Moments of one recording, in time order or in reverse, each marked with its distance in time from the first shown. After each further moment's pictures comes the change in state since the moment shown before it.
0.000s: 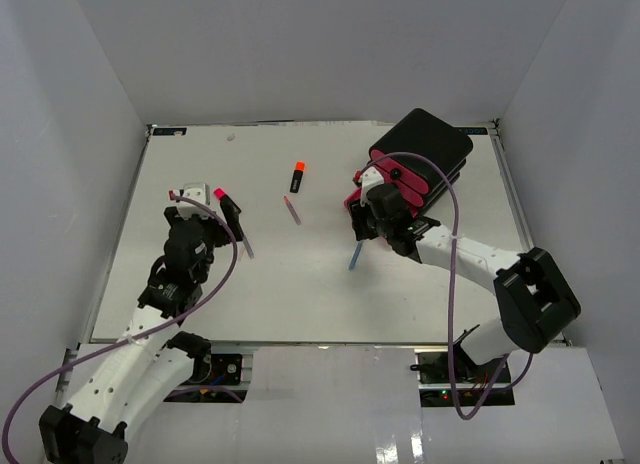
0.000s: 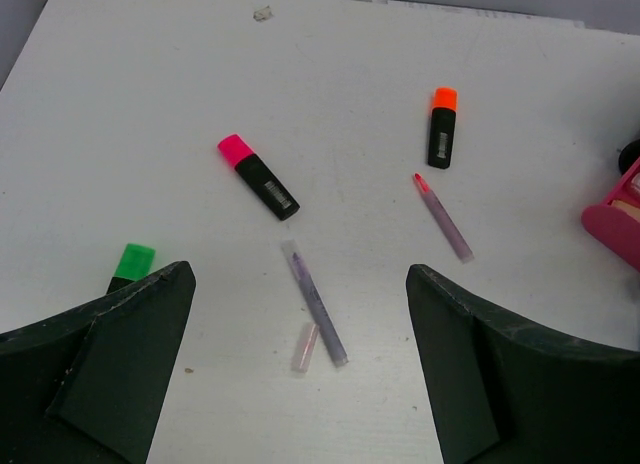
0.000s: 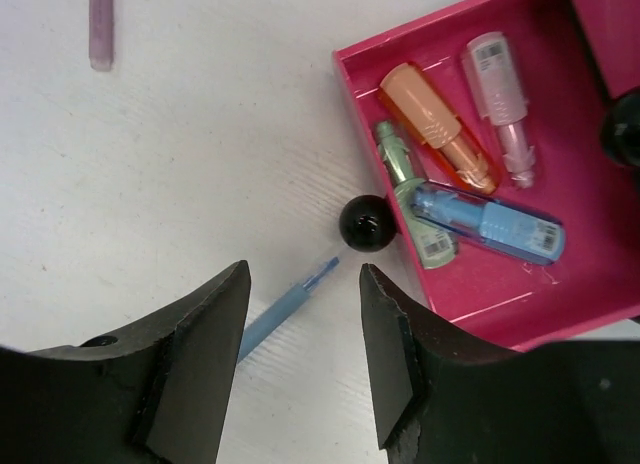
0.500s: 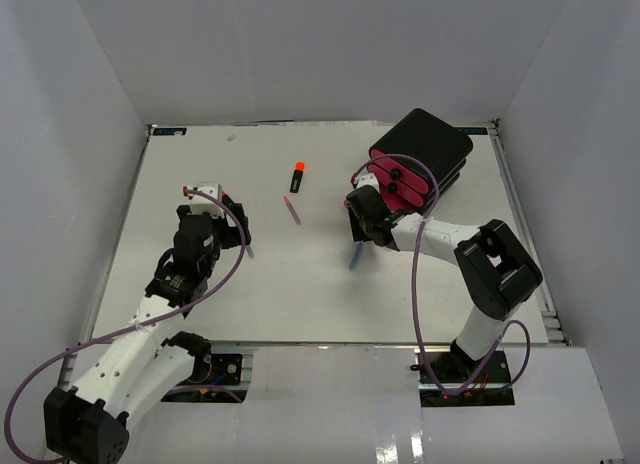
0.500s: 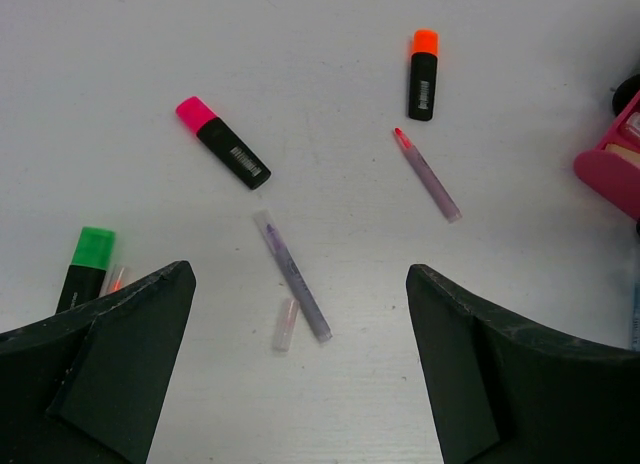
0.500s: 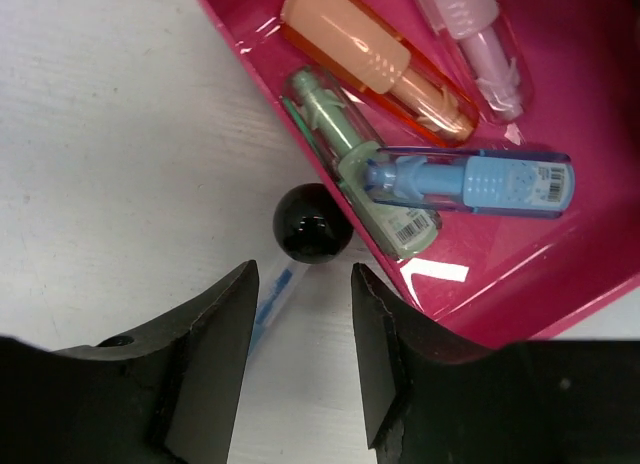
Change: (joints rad) left arm 0.002 0.095 0.000 -0.010 0.086 -0.009; right arm 0.031 0.263 0.130 -0.118 0.196 0.166
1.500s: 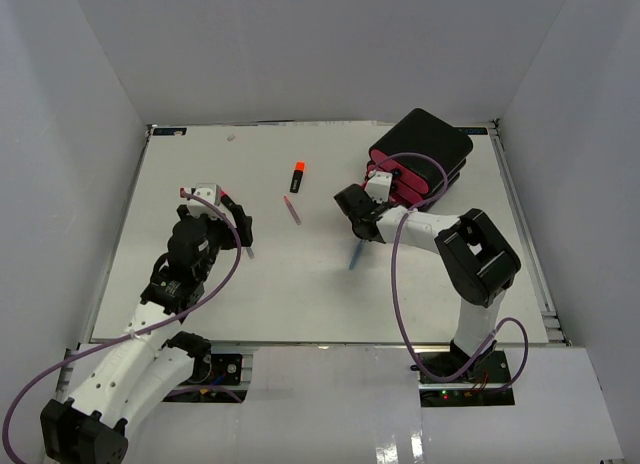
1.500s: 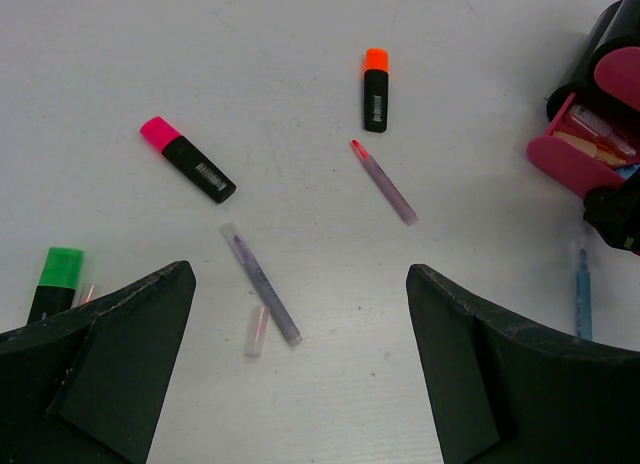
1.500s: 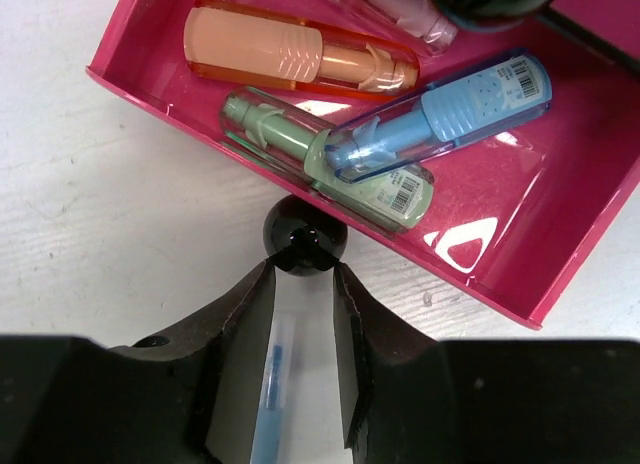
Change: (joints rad) left arm 0.000 -0.056 0.000 0.005 0.082 -0.011; right arm 0.019 0.126 0.117 -0.113 0.304 0.449
